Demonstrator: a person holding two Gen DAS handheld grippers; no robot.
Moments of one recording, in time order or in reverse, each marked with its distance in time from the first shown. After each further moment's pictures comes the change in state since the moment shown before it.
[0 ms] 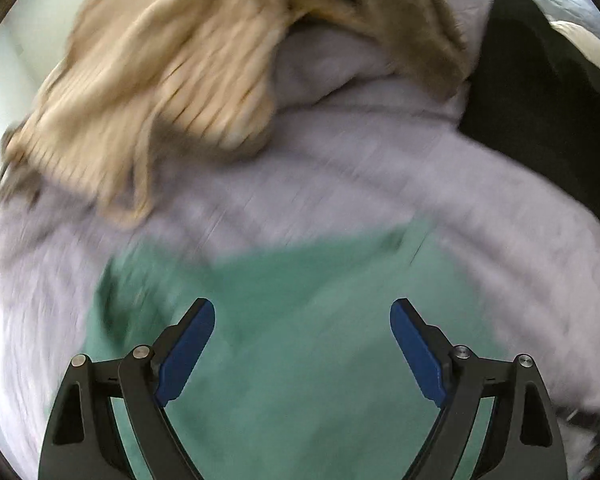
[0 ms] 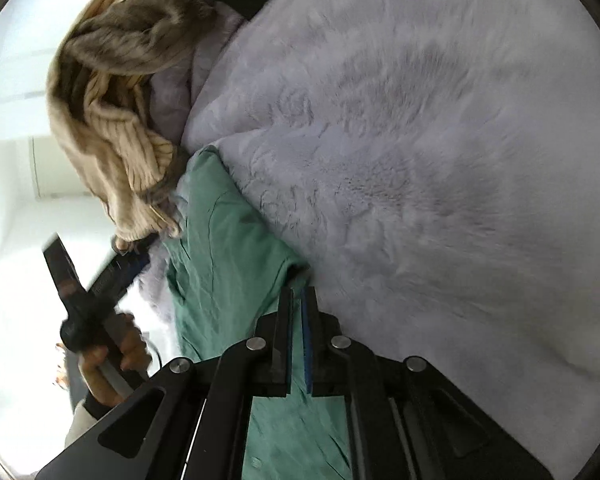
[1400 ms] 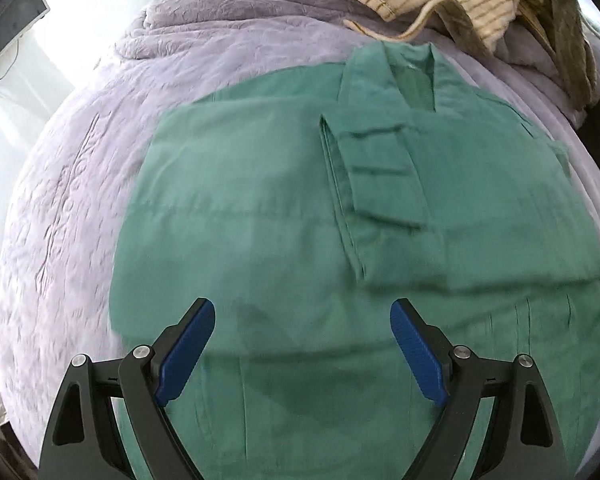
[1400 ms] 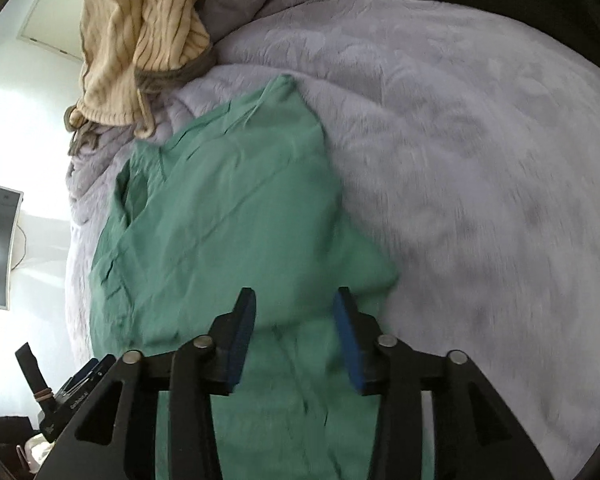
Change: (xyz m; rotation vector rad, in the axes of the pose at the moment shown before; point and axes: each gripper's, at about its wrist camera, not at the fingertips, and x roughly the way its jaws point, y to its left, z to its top) left arm -0.069 0.122 -0.235 -0.455 0.135 0.153; right arm 0.054 0.099 -0.022 -0.443 0.156 -0.330
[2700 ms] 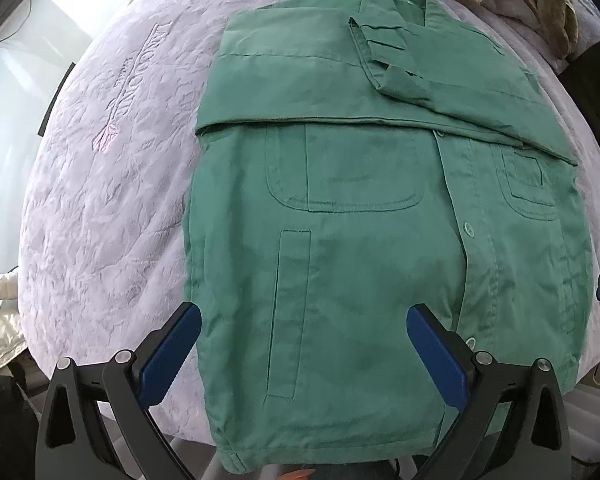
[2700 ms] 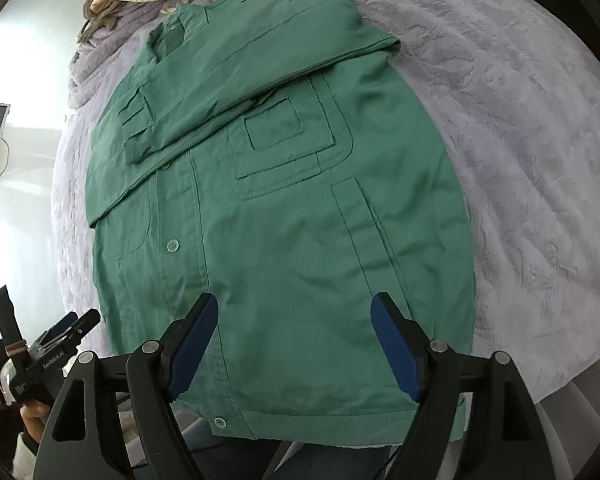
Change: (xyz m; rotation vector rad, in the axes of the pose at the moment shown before) left arm -0.090 0.041 -0.121 -0.020 0.209 -0.001; right arm -0.067 0.038 -0.145 -0.108 0.265 -0.127
